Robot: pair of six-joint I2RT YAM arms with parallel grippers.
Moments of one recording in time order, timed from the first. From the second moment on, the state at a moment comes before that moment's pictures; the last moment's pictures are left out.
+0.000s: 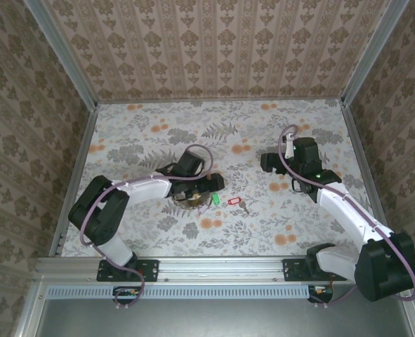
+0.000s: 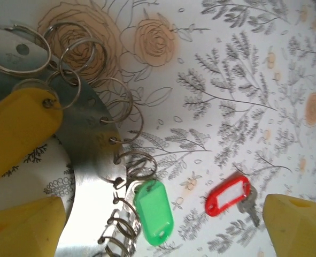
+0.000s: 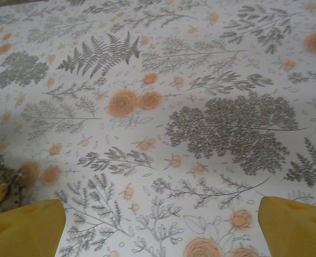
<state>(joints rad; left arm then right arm) -0.72 1.63 0.86 -0.17 0.29 -0.78 0.21 1.15 0.76 -0.25 -0.06 0.23</state>
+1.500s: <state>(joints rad) -0.29 1.21 0.68 -0.28 0.46 -0.59 0.65 1.89 1.15 -0.34 -0.33 0.13</state>
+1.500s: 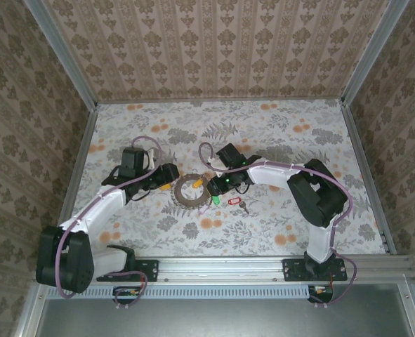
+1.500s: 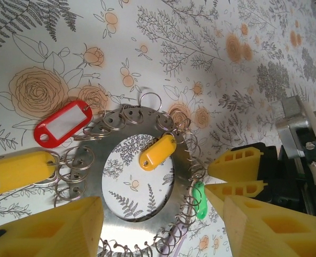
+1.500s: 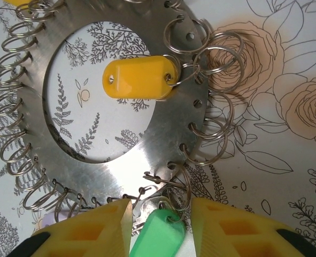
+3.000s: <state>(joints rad) -0.49 1.26 0.74 -0.33 0.33 -0.43 0.65 1.64 0.92 -0.10 -0.49 0.10</state>
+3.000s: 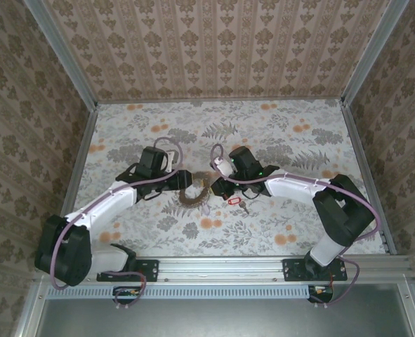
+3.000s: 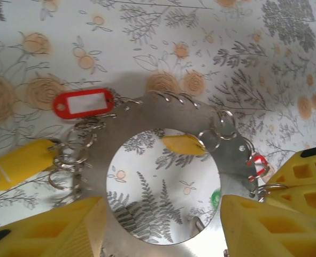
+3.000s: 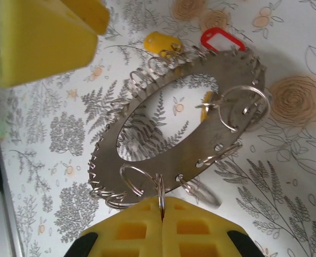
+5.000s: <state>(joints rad) -0.66 1.16 0.70 -0.27 0.50 -0.23 0.60 1.55 0.91 -0.02 -0.62 0.15</state>
